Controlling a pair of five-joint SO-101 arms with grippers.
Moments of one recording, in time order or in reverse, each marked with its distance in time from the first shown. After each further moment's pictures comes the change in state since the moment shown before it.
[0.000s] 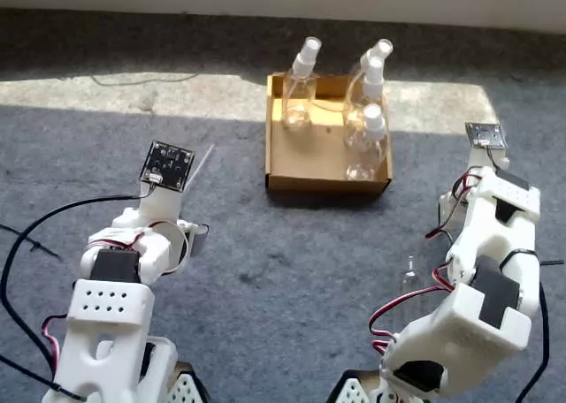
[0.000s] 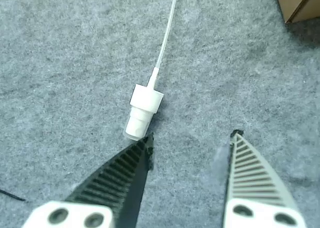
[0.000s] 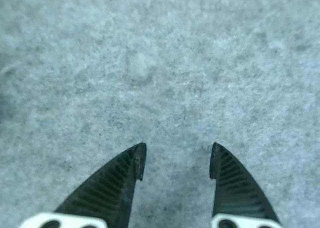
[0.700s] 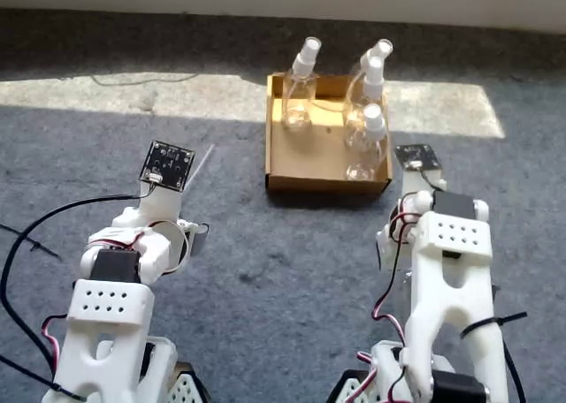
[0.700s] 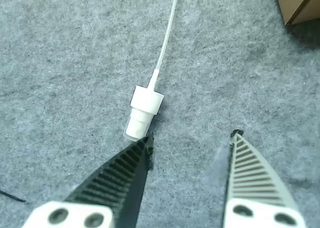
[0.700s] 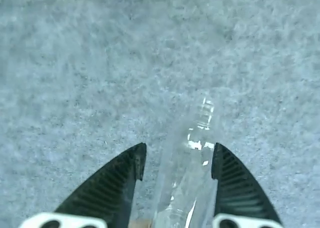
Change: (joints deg) left arm 0.0 0.0 0.0 -0.4 0.0; right arm -18.7 -38.7 26.0 22.4 -8.5
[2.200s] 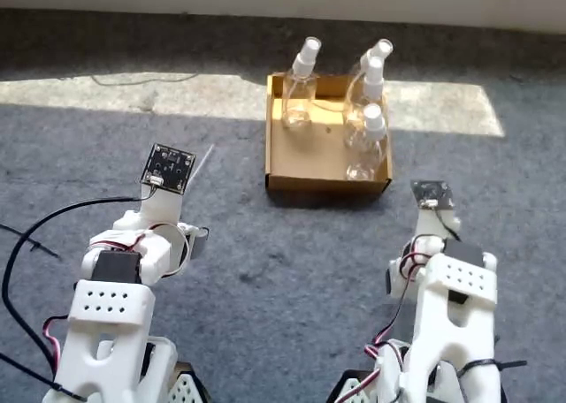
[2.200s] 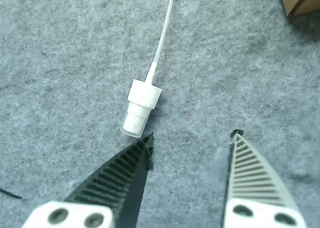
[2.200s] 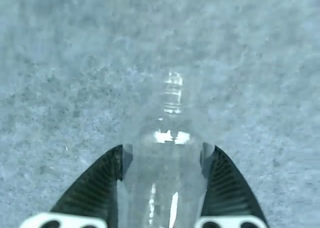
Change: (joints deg) left arm 0.0 0.0 1.1 0.0 0.0; right arm 9.9 -8.1 16.6 -13.8 4.0
